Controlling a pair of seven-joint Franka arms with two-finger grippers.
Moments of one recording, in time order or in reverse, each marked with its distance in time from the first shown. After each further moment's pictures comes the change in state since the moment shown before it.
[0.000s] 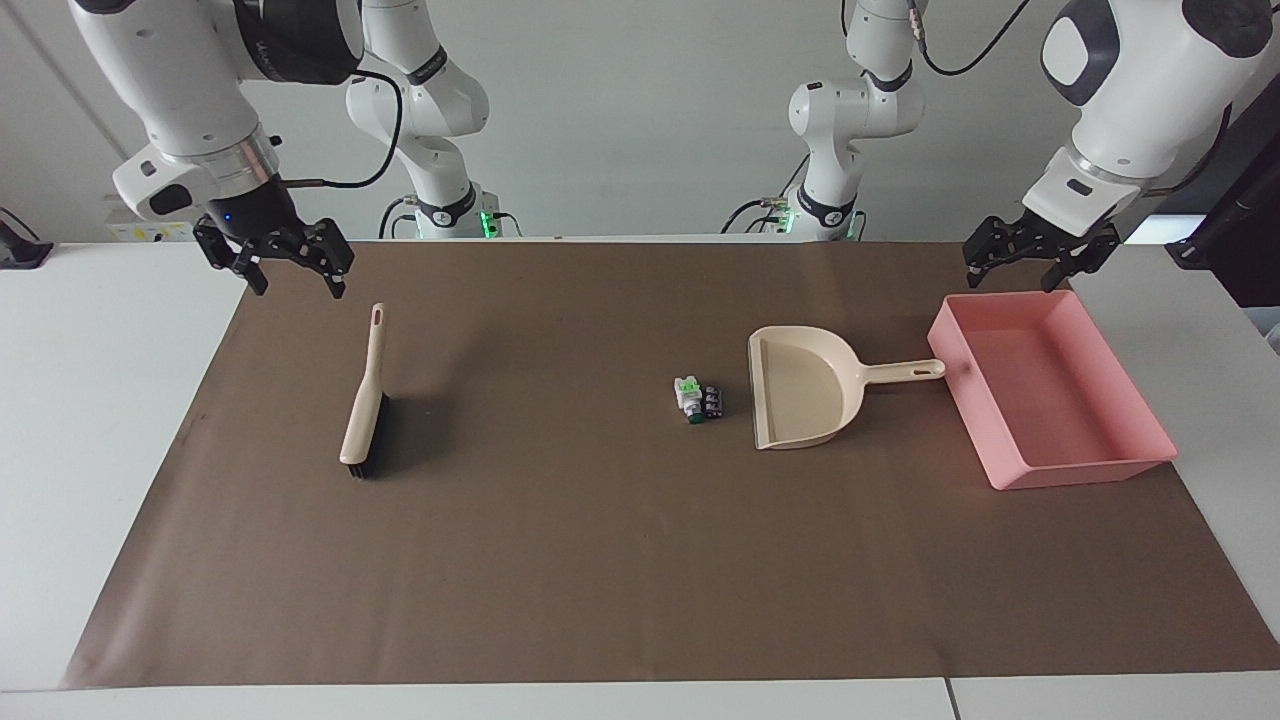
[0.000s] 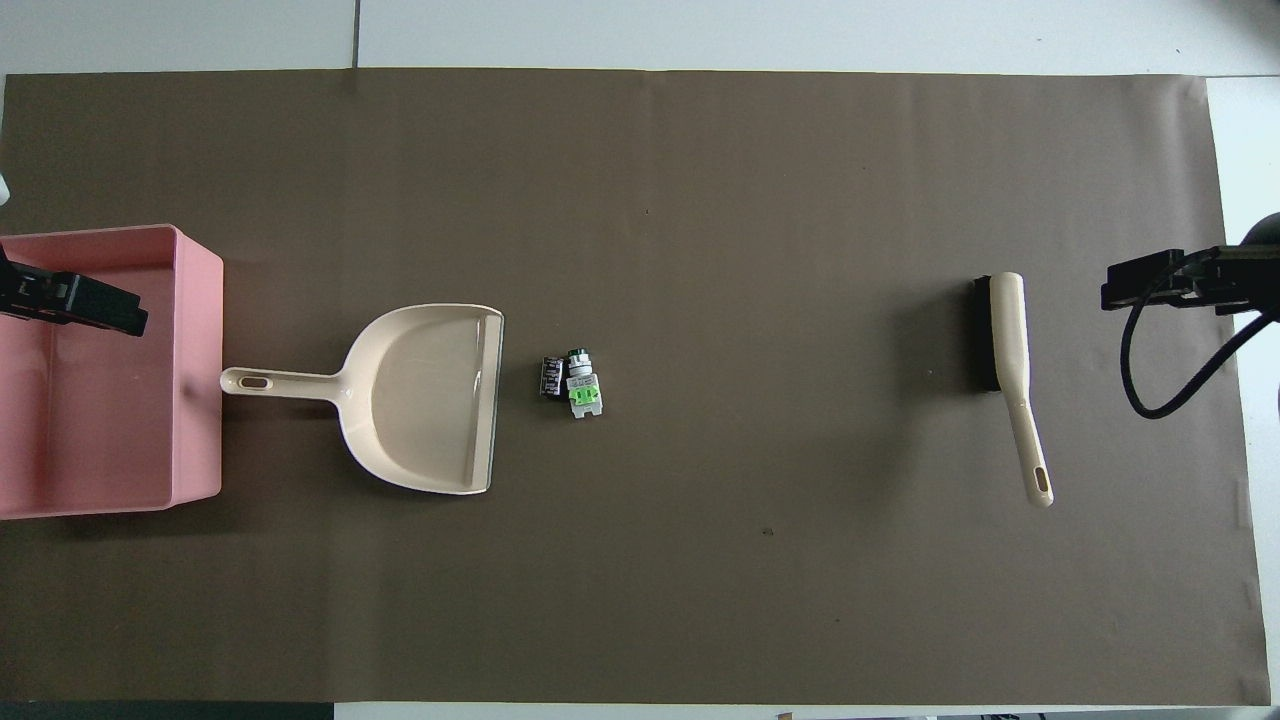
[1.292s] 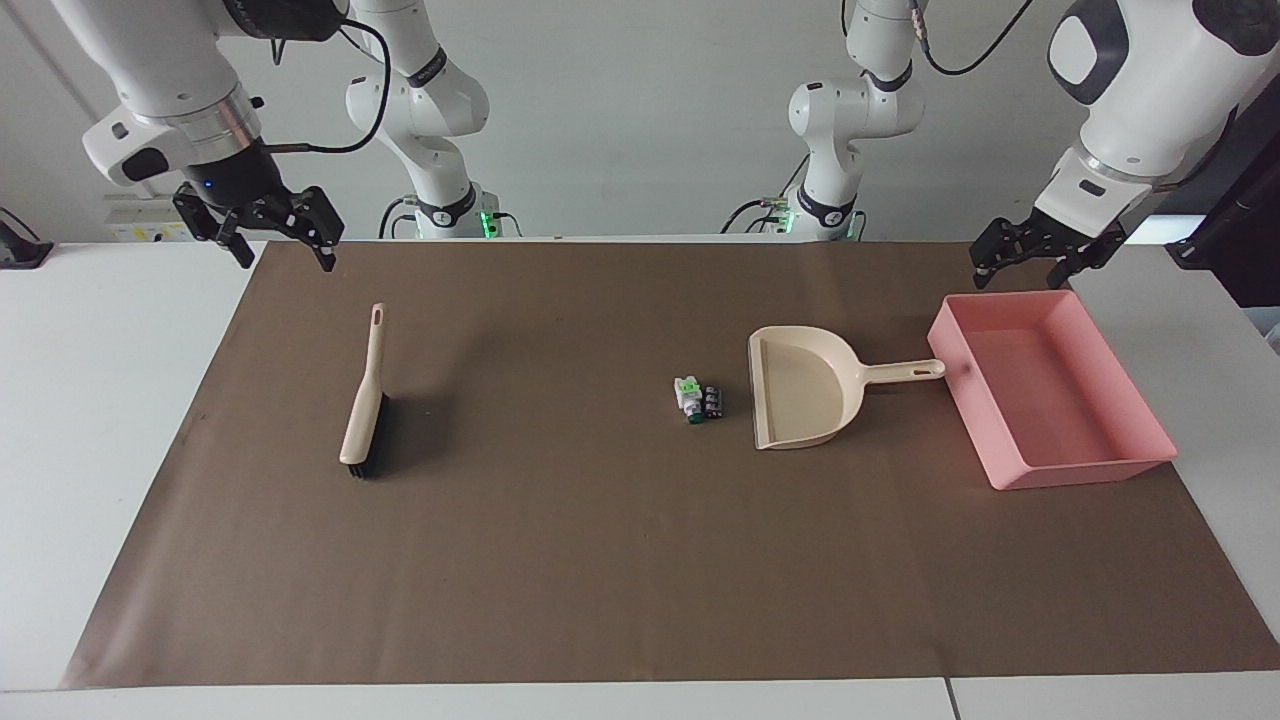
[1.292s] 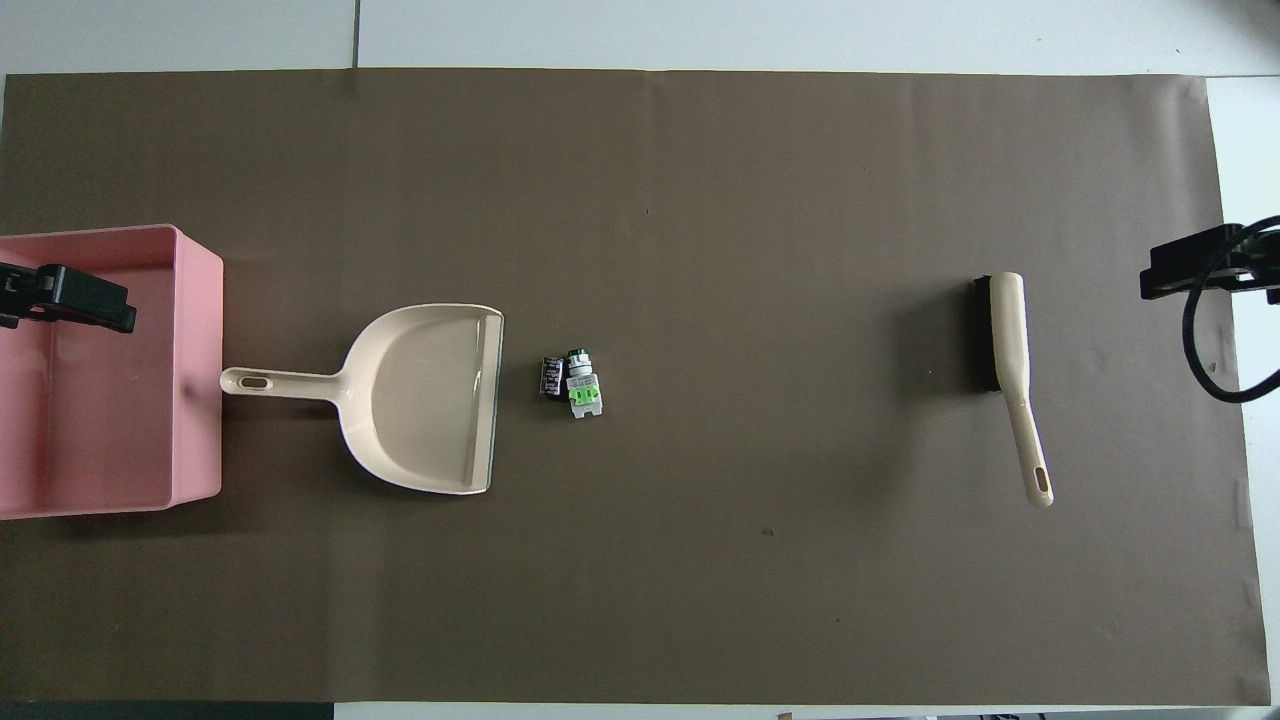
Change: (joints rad) left arm 0.004 0.000 0.014 0.006 0.000 -0.025 -0.136; right arm 0.005 0.069 0.003 0.254 0.000 -0.207 0.000
